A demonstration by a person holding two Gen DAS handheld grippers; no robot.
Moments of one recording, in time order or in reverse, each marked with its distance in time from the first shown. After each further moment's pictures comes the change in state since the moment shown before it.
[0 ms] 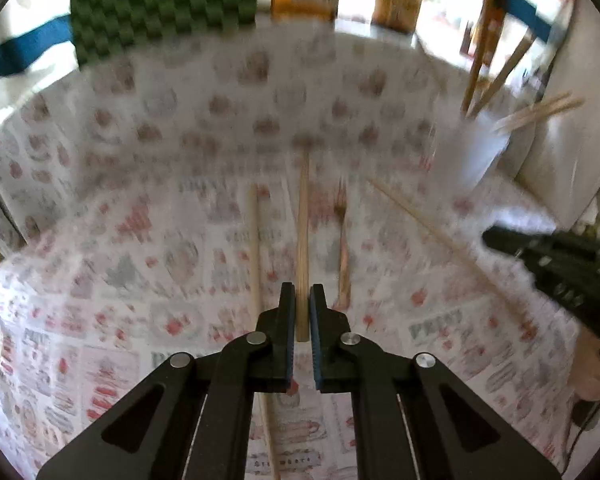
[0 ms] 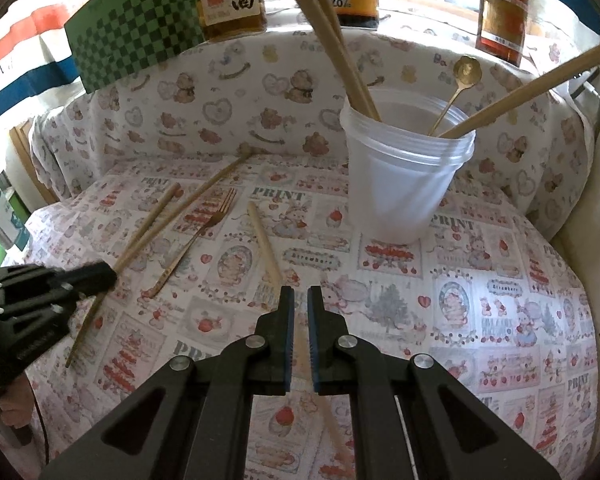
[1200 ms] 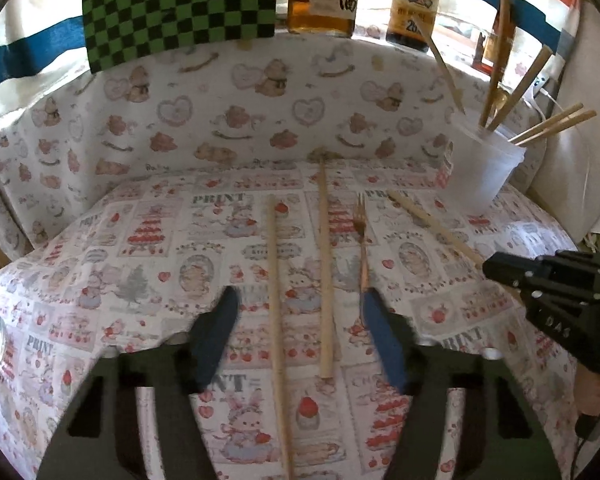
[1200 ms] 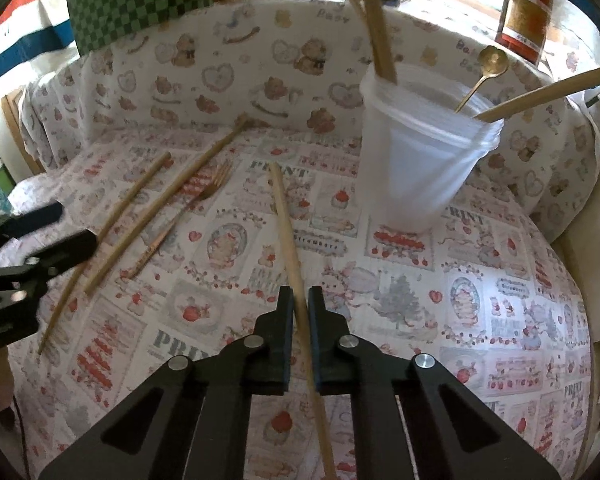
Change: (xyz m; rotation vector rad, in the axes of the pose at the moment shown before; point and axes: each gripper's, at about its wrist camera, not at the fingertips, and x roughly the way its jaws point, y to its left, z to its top) left arm 0.016 0.010 0.000 -0.010 -0.011 0.038; right arm 0.019 0.012 -0.003 -0.064 0.050 -0.045
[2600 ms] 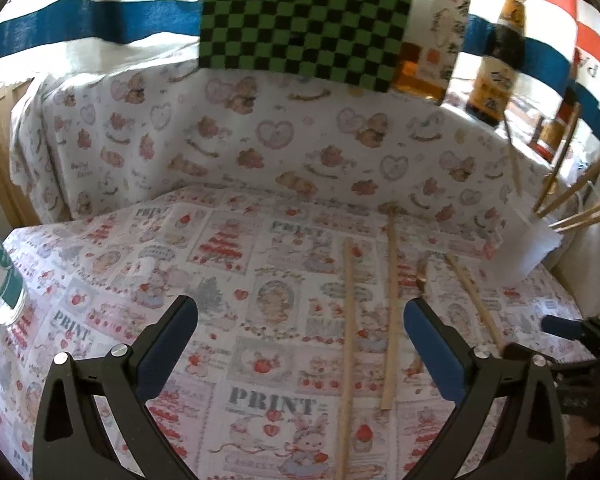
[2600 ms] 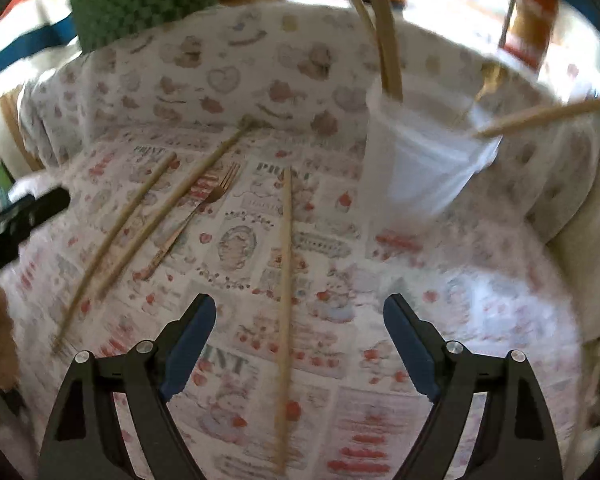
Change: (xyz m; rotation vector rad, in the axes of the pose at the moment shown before) left arm -0.021 0.049 -0.002 -0.215 -0.145 0.084; right arm 0.006 0.007 0.011 0.007 0.057 -0.012
